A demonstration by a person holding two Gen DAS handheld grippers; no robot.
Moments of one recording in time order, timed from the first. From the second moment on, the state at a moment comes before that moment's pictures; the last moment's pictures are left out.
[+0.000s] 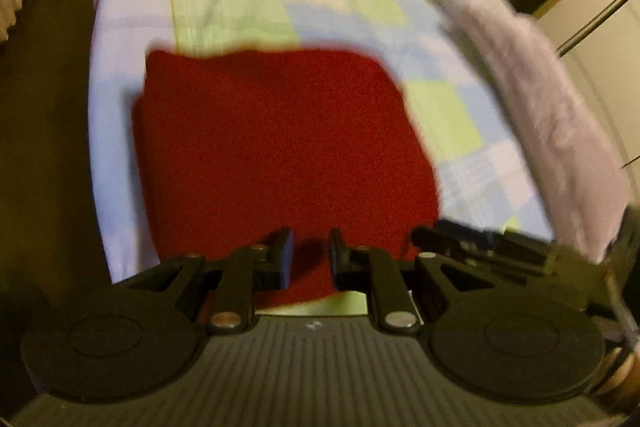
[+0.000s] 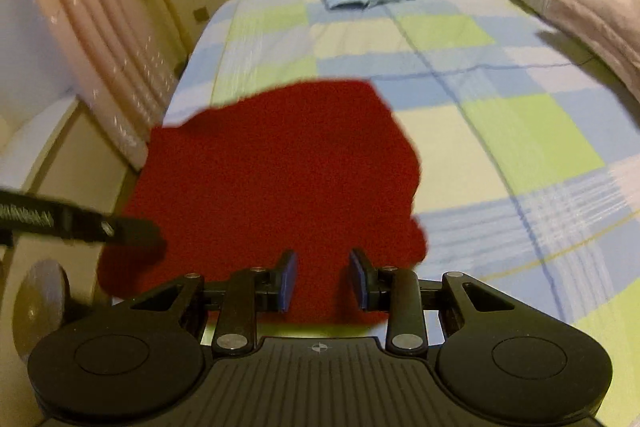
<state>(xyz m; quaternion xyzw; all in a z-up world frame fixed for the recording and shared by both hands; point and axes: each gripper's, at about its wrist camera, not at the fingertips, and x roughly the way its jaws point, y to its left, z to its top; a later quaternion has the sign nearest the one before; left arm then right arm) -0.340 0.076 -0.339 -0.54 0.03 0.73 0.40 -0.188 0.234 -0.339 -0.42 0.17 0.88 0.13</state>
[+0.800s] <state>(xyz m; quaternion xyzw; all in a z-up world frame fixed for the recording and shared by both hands) -0.241 -0.014 -0.199 -0.54 0.16 0.77 0.31 -0.100 0.149 -0.244 -0.48 0.27 0.81 0.18</state>
